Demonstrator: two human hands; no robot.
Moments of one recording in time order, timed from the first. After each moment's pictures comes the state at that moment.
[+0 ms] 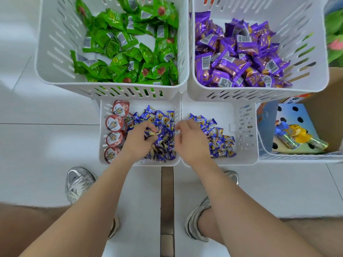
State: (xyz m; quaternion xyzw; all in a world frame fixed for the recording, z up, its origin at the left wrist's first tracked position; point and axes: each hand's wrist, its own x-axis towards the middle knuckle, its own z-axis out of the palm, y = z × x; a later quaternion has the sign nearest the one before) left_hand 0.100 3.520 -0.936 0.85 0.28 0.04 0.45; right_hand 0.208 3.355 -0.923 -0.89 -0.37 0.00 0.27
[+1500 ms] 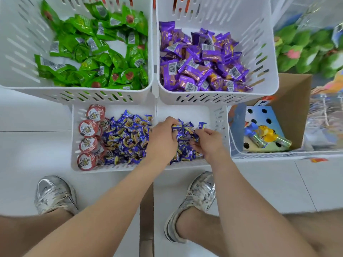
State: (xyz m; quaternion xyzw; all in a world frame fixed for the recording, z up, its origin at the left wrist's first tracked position) left_hand 0.180 3.401 -0.896 0.88 0.25 0.12 0.39; right_hand 0.285 3.268 -0.912 -0.74 0.13 0.28 0.59
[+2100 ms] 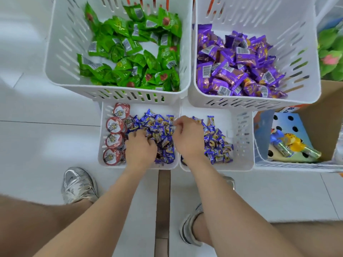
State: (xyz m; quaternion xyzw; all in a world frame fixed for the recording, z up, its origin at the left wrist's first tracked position) left_hand 0.107 3.487 -0.945 0.83 0.45 0.06 0.32; right_hand 0.218 3.377 -0.894 -0.90 -0.26 0.05 0.34
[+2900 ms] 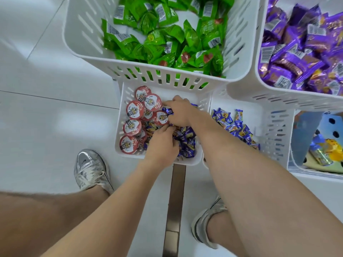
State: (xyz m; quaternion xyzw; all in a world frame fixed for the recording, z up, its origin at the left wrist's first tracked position) left_hand 0.093 3.497 -0.975 0.88 0.29 0.03 0.38; right_hand 0.259 3.494 -0.943 -0.82 -0.47 0.31 0.01
